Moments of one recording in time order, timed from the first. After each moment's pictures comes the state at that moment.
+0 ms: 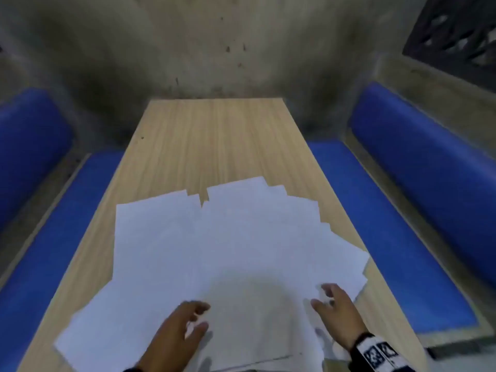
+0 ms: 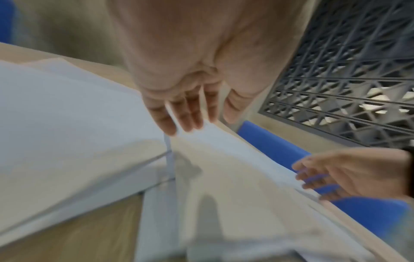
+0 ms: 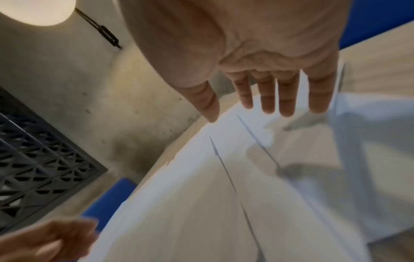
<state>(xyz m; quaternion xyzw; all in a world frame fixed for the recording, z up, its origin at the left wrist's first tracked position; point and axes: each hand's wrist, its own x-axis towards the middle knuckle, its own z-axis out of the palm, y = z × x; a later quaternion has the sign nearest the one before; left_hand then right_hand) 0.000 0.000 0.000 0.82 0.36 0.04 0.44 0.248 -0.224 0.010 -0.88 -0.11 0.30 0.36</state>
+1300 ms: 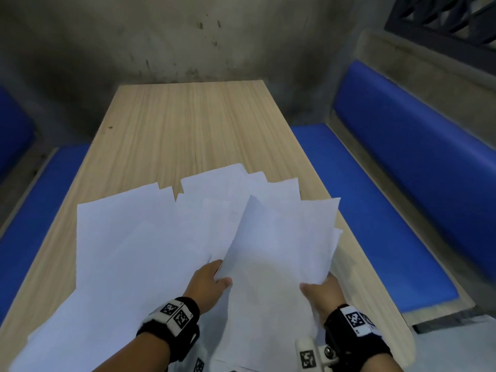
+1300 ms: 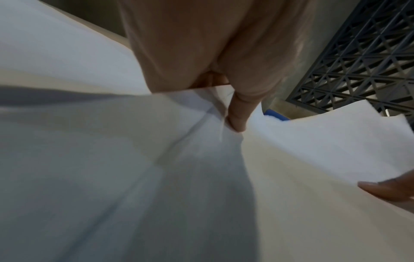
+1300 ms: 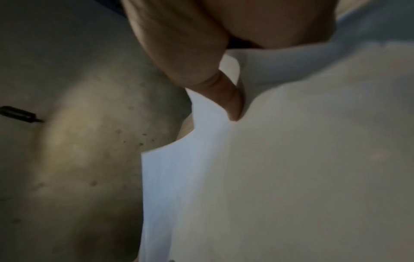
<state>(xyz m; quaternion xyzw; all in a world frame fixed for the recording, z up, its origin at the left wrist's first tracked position) 0.130 0.002 -0.015 0.80 0.33 -0.04 0.50 0.270 -0.207 -0.024 -0.78 0.09 0.28 0.55</state>
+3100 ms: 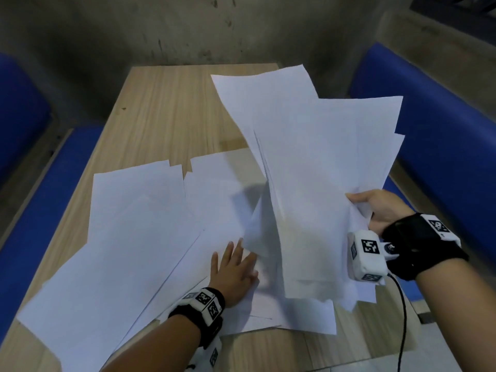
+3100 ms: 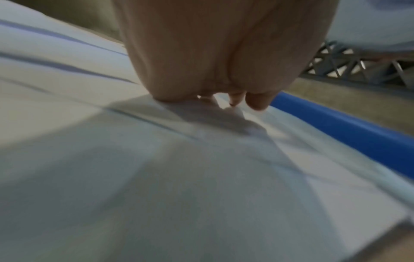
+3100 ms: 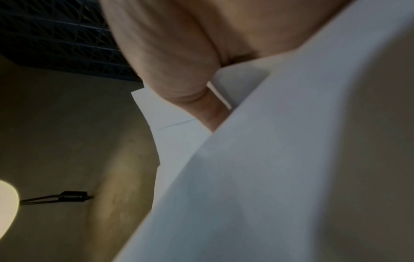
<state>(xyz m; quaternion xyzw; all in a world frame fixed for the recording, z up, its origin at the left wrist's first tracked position) 0.130 -0.035 -0.033 0.92 0.25 -0.19 0.24 0.371 -0.202 0.106 -0.66 0.06 0.38 0.64</state>
